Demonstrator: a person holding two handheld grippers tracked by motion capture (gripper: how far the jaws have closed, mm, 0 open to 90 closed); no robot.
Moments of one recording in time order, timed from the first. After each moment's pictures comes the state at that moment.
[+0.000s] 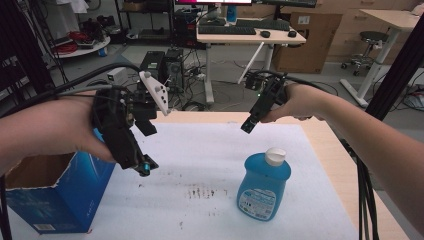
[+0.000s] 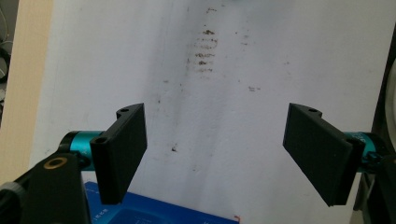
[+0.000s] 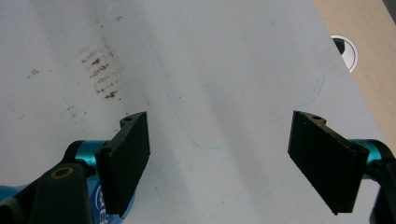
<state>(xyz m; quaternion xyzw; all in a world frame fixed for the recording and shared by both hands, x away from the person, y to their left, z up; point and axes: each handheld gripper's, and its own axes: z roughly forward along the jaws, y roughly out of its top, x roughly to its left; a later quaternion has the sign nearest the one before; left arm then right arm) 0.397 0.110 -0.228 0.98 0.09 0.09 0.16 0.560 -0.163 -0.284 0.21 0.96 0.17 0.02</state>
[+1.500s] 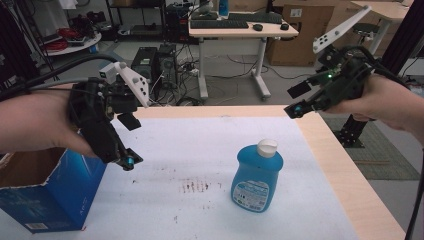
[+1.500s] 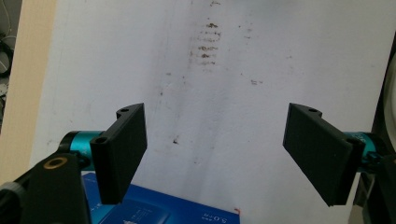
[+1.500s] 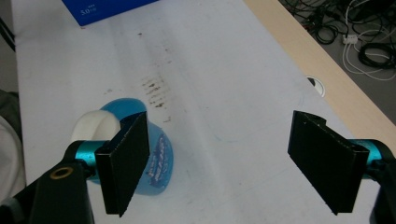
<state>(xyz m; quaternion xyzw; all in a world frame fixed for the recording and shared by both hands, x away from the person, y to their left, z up) 0.396 0.120 -0.228 0.98 0.10 0.09 0.16 0.476 -0.279 -0.228 0.19 0.91 0.37 0.05</state>
